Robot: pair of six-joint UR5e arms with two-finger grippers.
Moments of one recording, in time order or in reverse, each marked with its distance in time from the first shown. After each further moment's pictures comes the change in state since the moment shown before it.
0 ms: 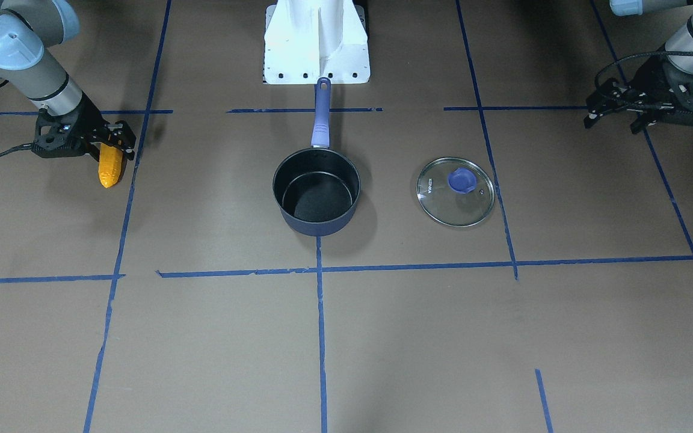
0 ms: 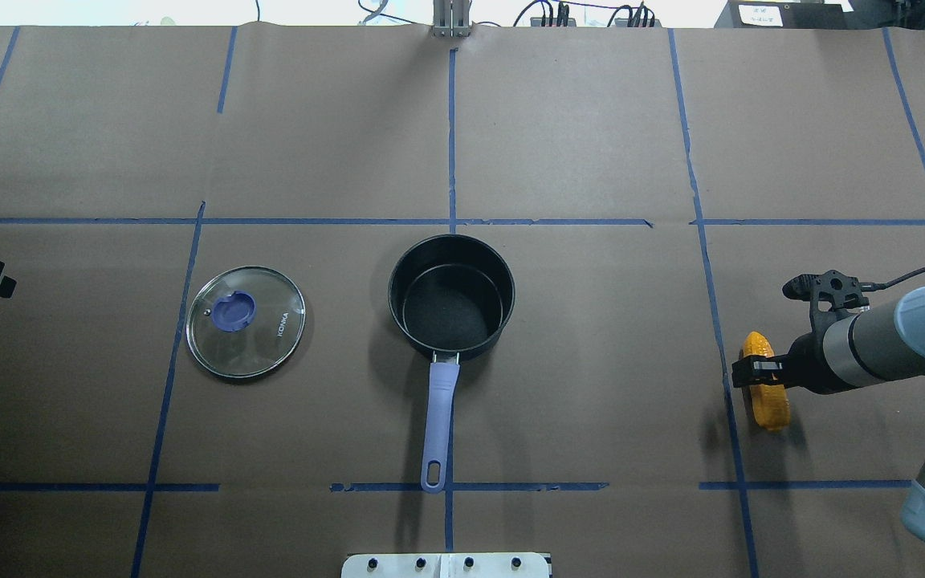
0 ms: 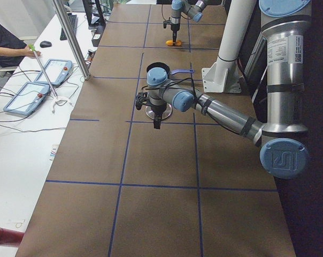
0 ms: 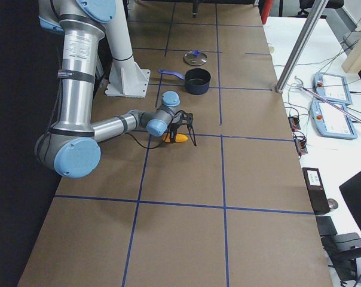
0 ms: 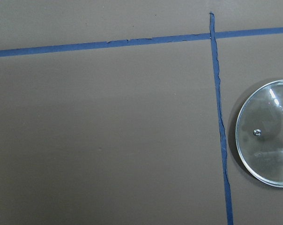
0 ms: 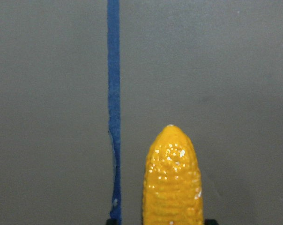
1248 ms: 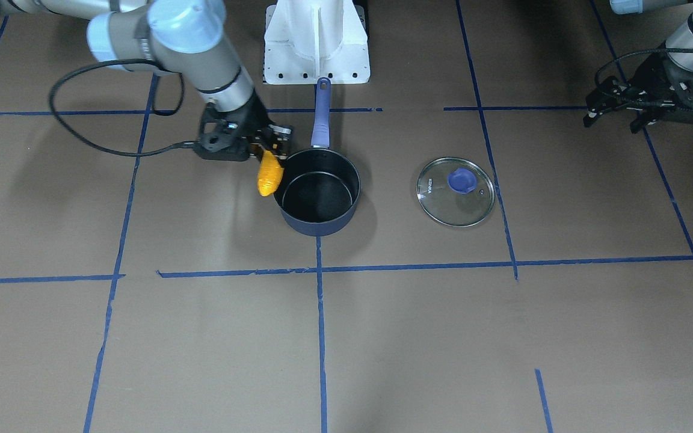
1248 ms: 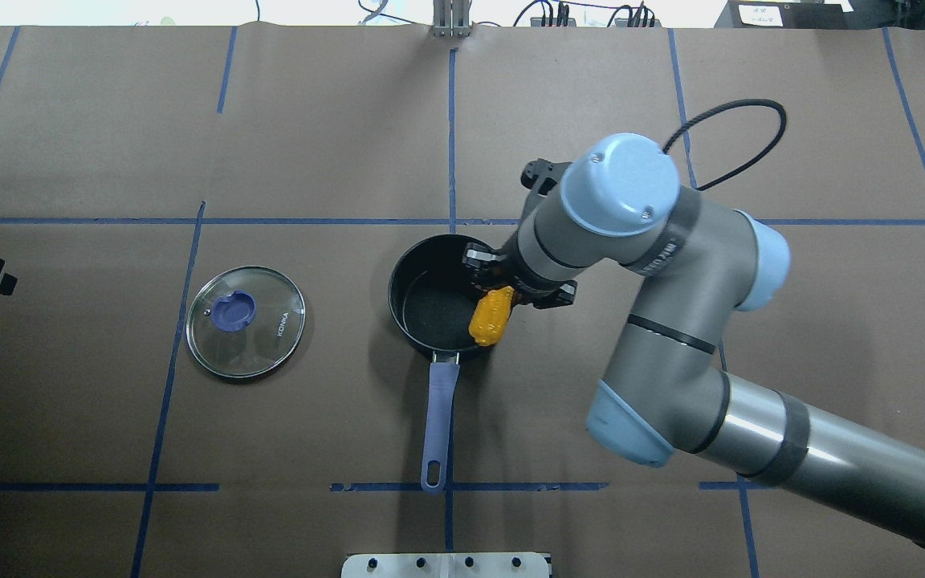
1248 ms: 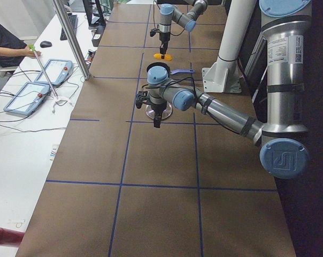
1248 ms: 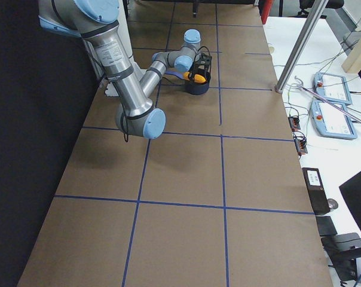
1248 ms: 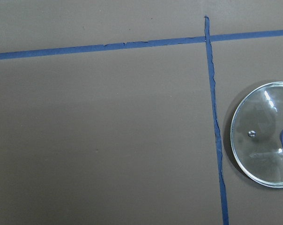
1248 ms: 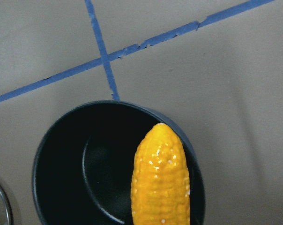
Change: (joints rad) left arm -0.002 -0.004 -0.009 0.000 -0.001 -0.003; right arm -0.046 0.793 -0.150 -0.454 -0.015 0.365
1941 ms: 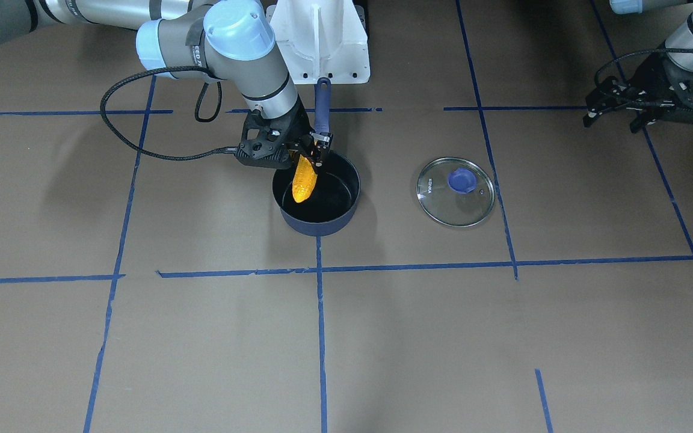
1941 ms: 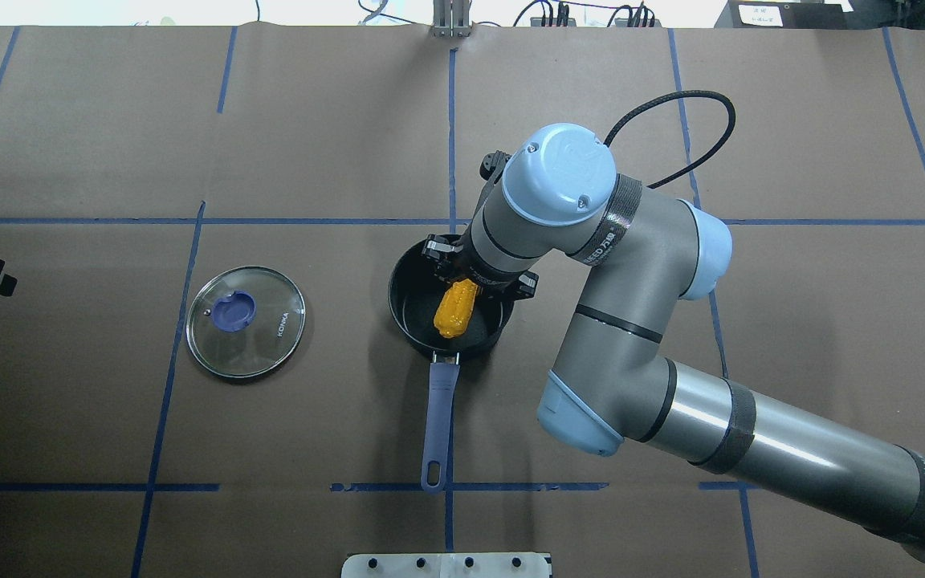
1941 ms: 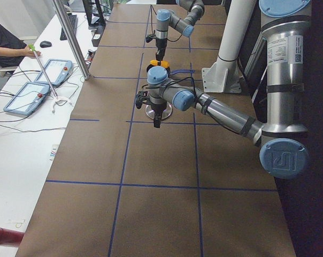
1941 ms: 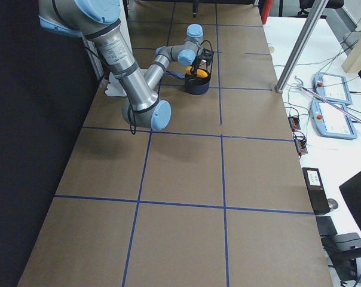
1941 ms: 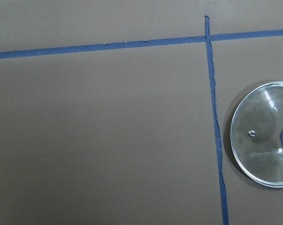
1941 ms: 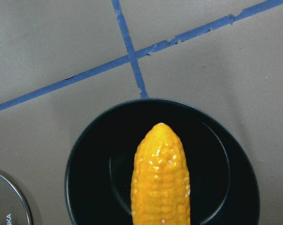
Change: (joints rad) left arm 0.001 0.002 0.000 0.000 -0.001 -0.001; right arm -0.009 0.074 -0.070 -0.005 -0.010 0.013
